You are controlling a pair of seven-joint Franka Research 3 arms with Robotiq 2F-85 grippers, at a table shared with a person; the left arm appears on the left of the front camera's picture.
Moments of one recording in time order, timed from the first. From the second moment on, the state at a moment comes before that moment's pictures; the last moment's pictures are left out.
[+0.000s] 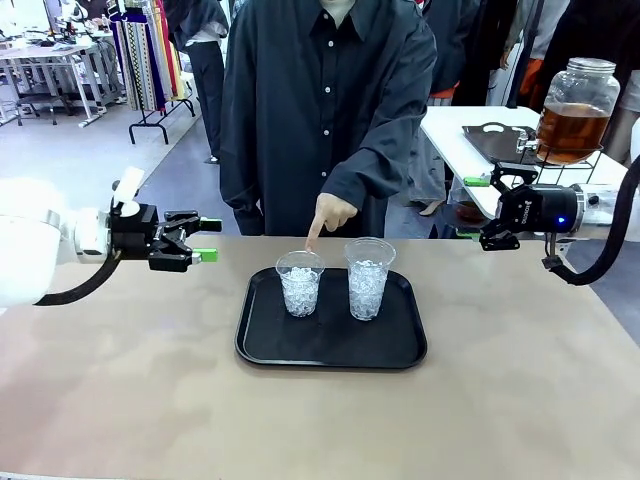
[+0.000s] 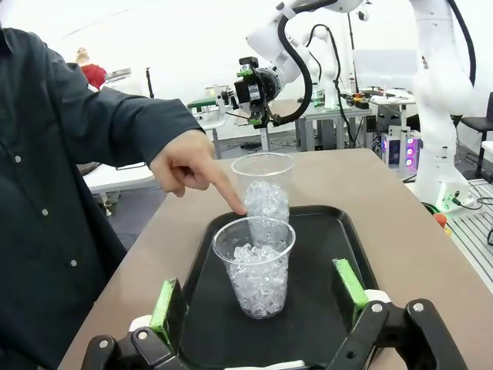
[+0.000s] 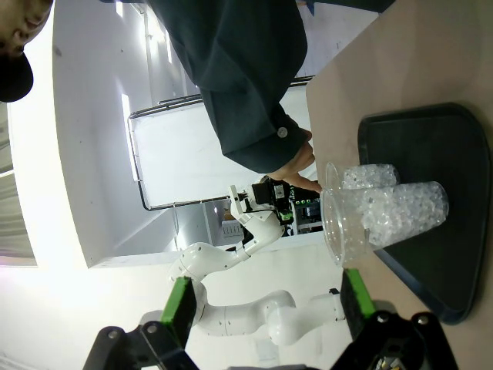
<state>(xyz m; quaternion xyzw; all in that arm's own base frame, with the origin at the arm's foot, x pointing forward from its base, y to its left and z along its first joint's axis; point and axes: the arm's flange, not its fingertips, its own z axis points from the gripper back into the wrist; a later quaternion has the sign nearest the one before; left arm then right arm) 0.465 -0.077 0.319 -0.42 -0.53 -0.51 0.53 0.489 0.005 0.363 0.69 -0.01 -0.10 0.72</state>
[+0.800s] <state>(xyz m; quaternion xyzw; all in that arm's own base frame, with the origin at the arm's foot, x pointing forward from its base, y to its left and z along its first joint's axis) 0.478 -0.124 0.271 -0.42 -0.51 -0.51 0.55 0.488 0.005 0.362 0.69 -0.01 -0.10 0.72</state>
